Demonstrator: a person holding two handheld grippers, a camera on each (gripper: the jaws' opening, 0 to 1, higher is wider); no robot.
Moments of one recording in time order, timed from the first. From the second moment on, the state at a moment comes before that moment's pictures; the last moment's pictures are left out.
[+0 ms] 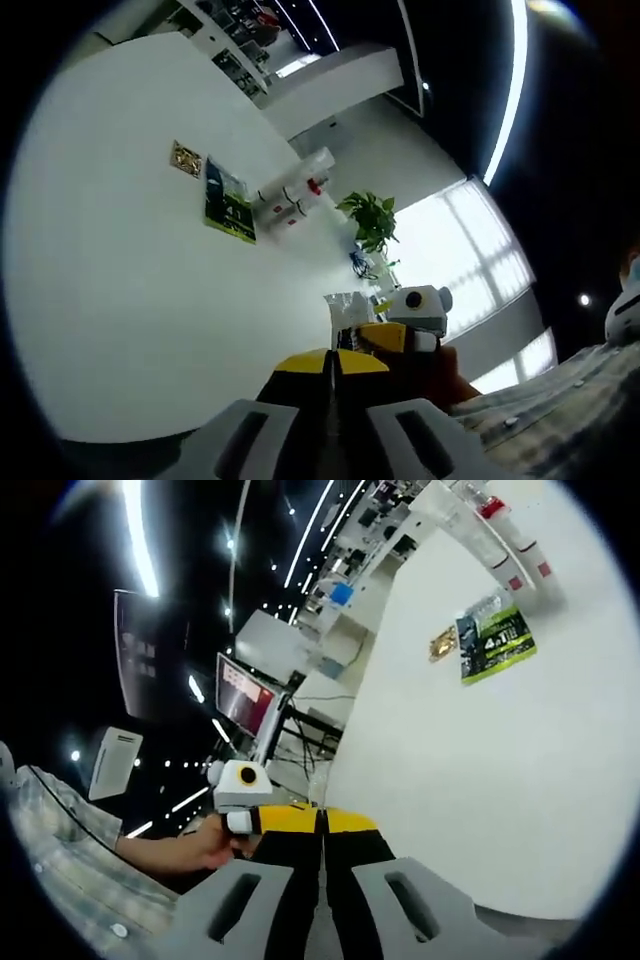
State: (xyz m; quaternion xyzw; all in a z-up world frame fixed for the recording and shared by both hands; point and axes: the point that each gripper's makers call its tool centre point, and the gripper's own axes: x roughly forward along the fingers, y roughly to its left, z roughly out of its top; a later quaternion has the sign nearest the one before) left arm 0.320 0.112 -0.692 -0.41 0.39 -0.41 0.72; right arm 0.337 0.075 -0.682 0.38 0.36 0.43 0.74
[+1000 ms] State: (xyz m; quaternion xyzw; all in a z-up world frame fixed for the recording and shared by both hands) left arm 0.318 0.112 -0.681 -0.40 0.37 -0.42 0.73; right arm 0.349 0.074 -0.670 0.25 0.28 0.42 0.83
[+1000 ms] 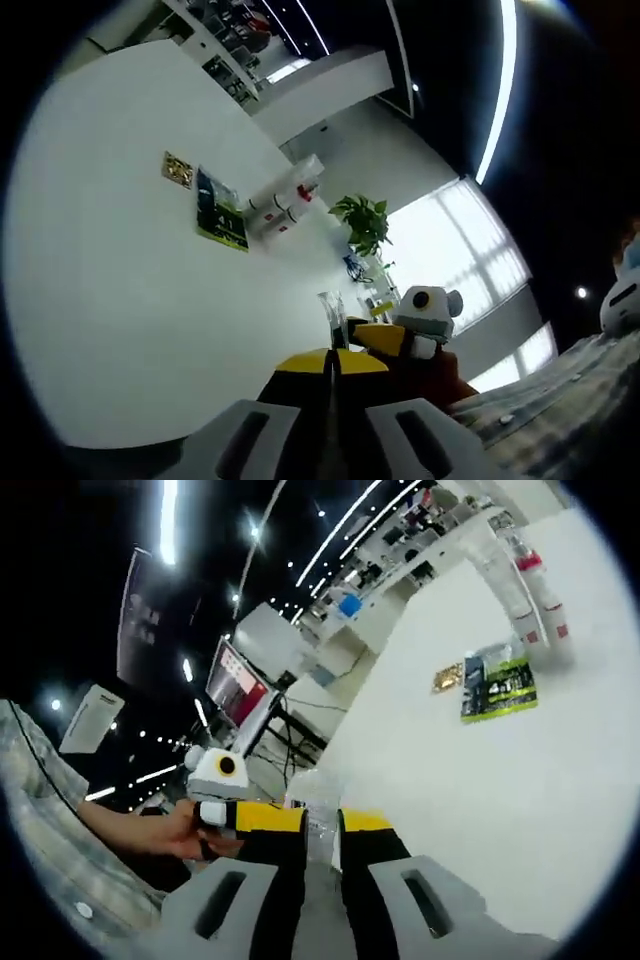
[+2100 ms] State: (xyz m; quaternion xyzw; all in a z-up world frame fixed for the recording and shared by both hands) left arm 0.372 0.139 -0.695 -0.39 0.46 -0.39 0.70; right arm 0.373 0.024 -0.647 -0.06 0.12 0.30 0.94
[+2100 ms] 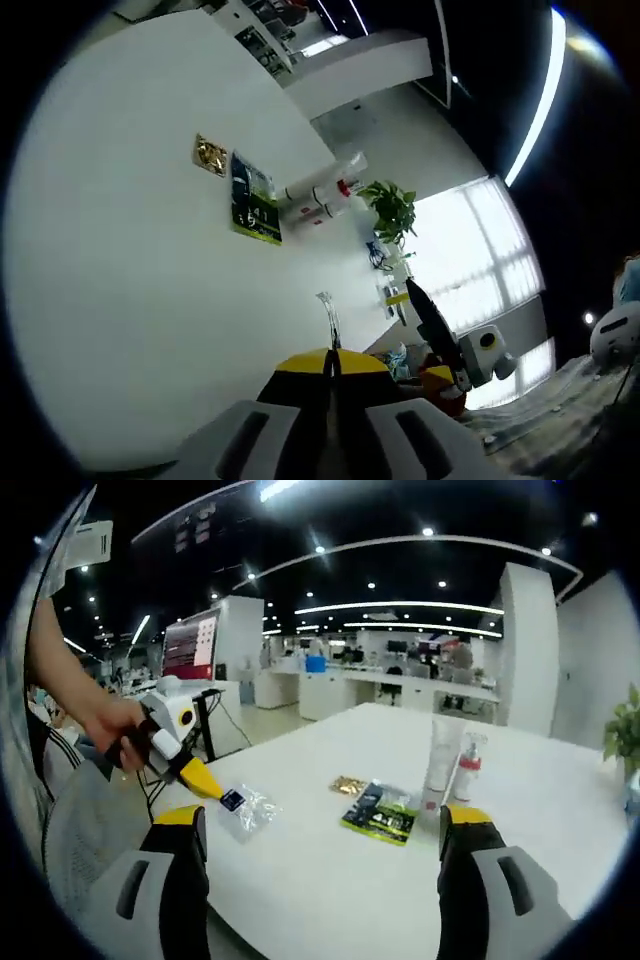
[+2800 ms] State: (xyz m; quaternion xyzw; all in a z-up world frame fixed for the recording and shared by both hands) left arm 0.507 0.157 -0.714 -0.36 0.47 -0.34 0.73; right arm 0.383 0.006 -0.661 -0.06 0.15 0.27 0.95
